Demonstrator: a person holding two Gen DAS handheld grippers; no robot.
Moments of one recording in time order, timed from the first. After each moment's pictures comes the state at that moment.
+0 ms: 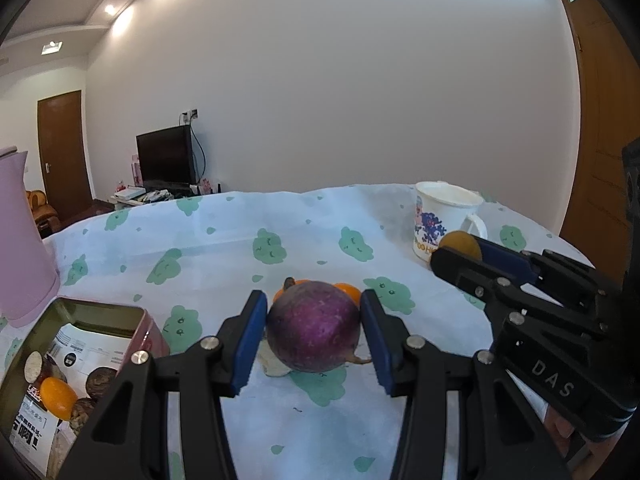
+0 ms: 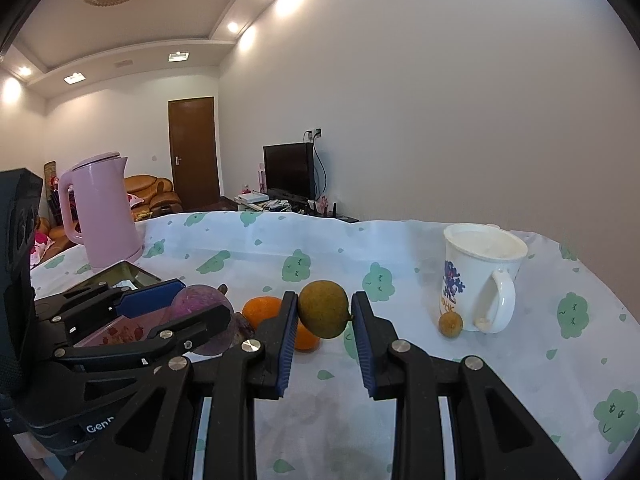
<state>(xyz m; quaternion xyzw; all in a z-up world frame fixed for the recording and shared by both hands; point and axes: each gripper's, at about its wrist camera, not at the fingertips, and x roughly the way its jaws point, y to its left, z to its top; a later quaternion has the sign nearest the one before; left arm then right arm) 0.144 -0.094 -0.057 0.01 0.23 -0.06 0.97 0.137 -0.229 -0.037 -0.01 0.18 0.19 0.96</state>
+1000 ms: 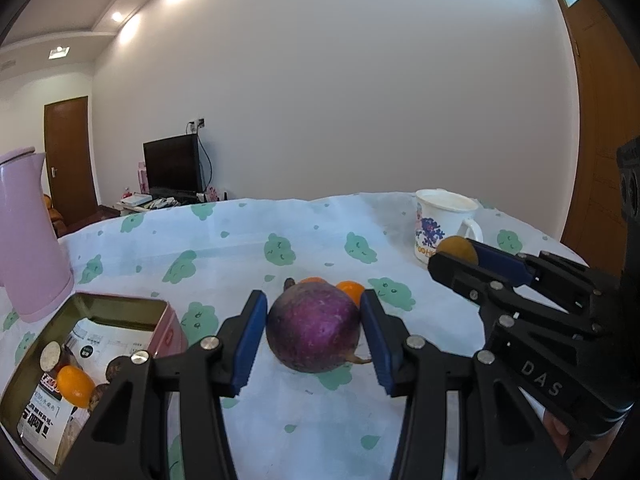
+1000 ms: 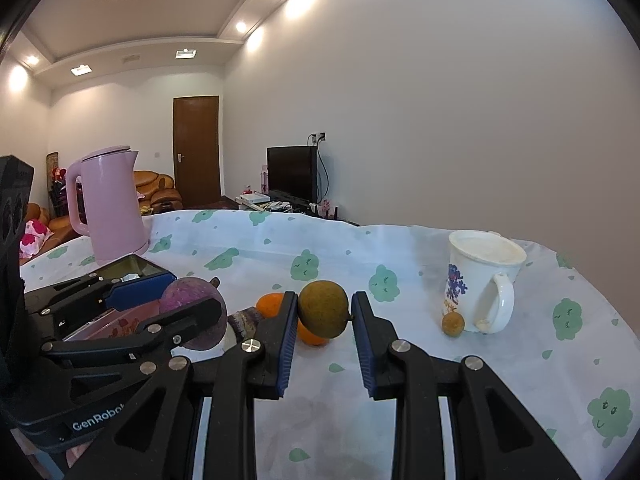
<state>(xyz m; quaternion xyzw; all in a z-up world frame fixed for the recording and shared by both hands) 0.123 -0.083 -0.053 0.00 0.22 -0.05 0.98 0.119 -0.219 -0.036 -0.03 0.18 0.19 0.96</state>
